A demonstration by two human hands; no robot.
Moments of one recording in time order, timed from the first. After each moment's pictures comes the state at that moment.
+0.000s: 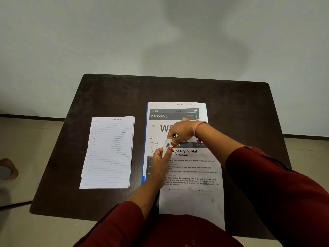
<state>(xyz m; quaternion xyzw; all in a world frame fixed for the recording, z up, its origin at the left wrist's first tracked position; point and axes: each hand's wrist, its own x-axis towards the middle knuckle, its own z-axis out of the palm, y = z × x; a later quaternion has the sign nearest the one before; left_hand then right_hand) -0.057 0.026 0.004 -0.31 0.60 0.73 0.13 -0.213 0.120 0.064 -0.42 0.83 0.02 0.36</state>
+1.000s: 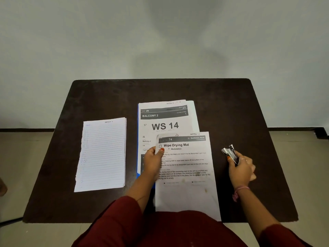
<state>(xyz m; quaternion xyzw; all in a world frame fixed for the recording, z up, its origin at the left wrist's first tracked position) -0.058 0.026 0.007 -0.35 0.59 0.71 0.14 -0.038 0.293 -0.002 0.37 0.88 -0.29 0.03</state>
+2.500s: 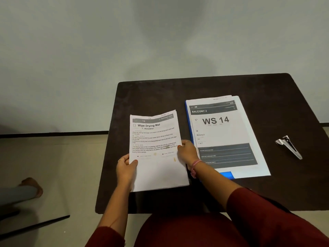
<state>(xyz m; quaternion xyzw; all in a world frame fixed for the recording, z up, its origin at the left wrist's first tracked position) 0.005 -0.262 0.037 -0.43 0.68 0.60 0.05 -0.060 -0.068 0.022 0.21 0.80 -0.53 0.20</state>
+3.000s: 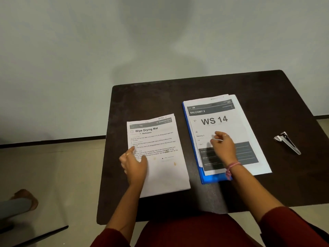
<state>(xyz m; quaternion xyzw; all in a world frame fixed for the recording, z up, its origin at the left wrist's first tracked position) -0.023 -0.242 0.038 -0.34 0.82 0.46 0.02 -0.062 0.030 0.042 0.28 0.82 -0.49 0.05</state>
